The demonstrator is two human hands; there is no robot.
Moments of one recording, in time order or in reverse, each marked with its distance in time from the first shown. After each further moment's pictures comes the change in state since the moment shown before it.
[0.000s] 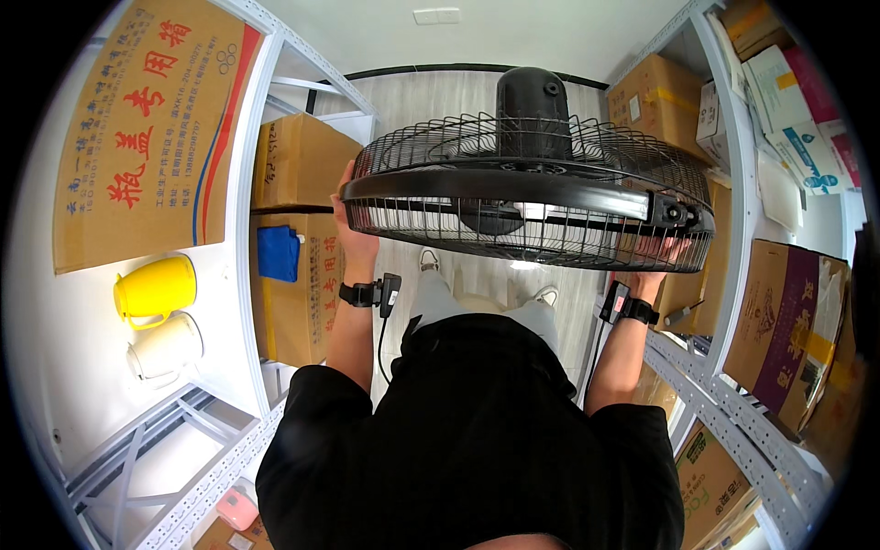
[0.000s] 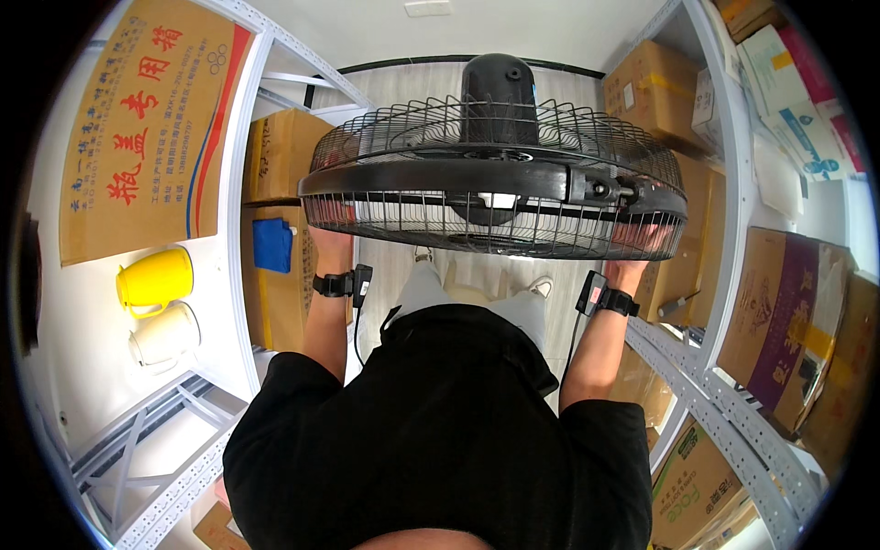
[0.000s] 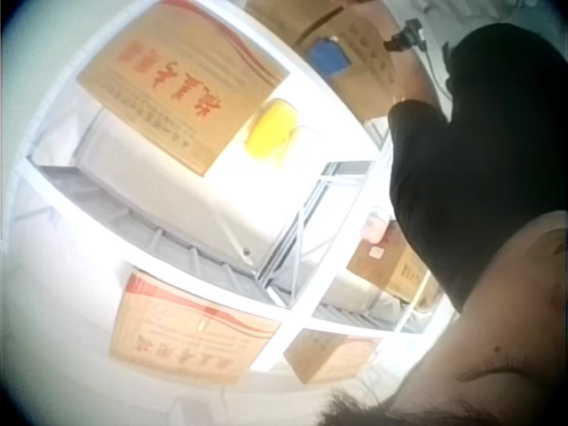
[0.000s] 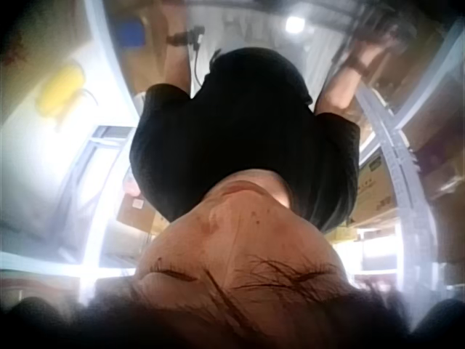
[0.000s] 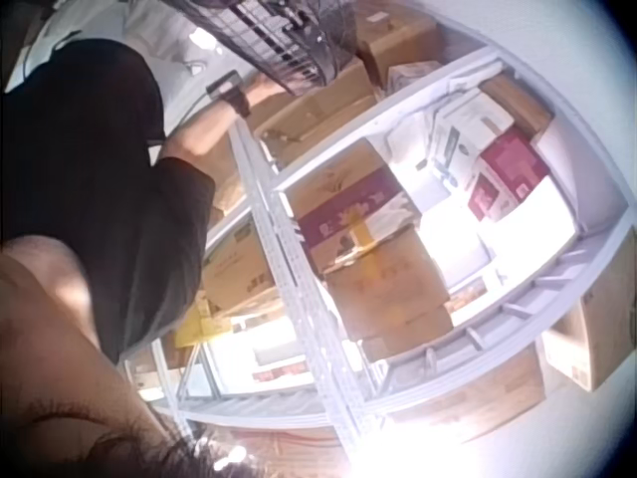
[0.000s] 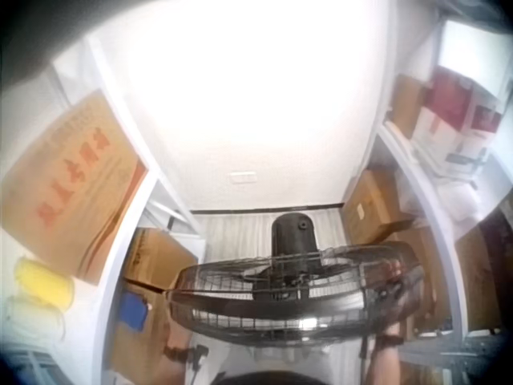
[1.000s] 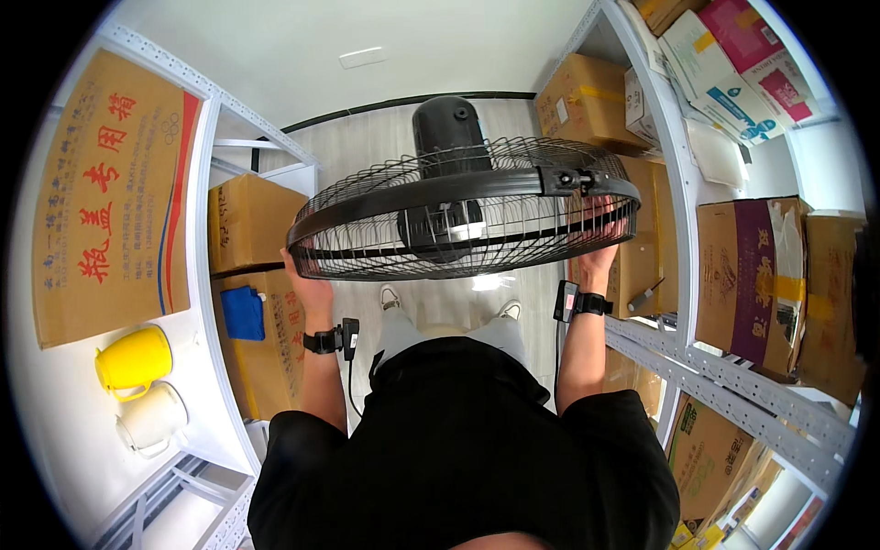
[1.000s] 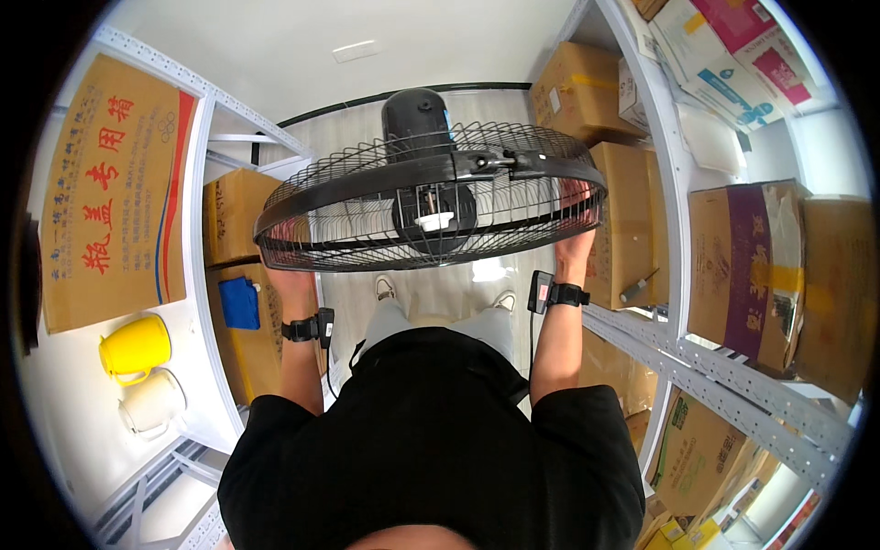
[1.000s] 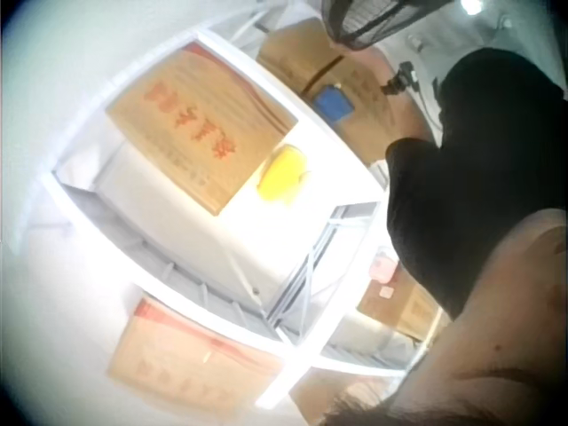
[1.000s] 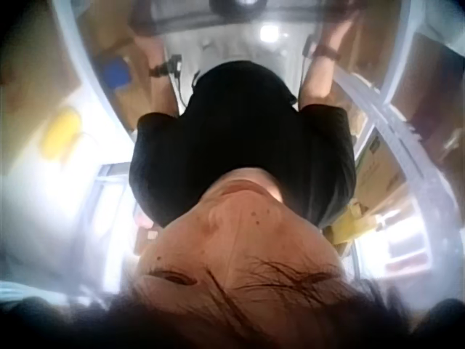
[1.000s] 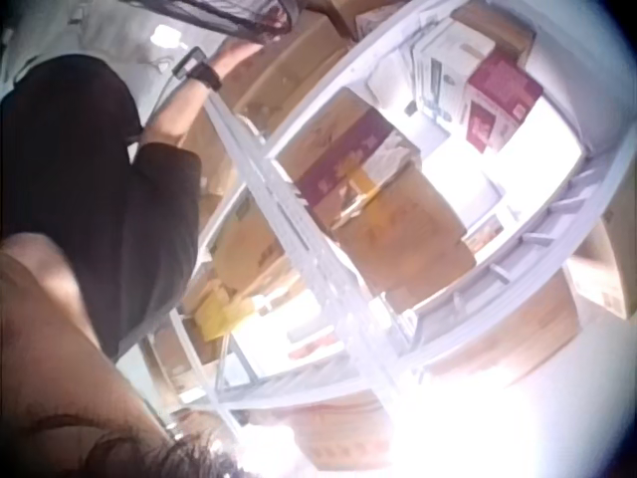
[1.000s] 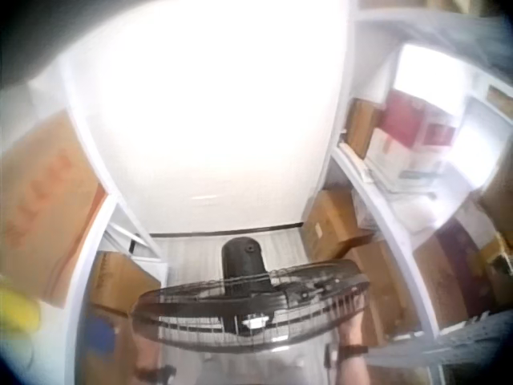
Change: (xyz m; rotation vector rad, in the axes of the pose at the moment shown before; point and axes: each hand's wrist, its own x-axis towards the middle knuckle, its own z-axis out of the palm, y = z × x) left_hand 0.003 -0.009 0.008 0.047 0.120 0.031; right_hand 0.029 -0.001 -0.011 0.068 -0.435 -0.177
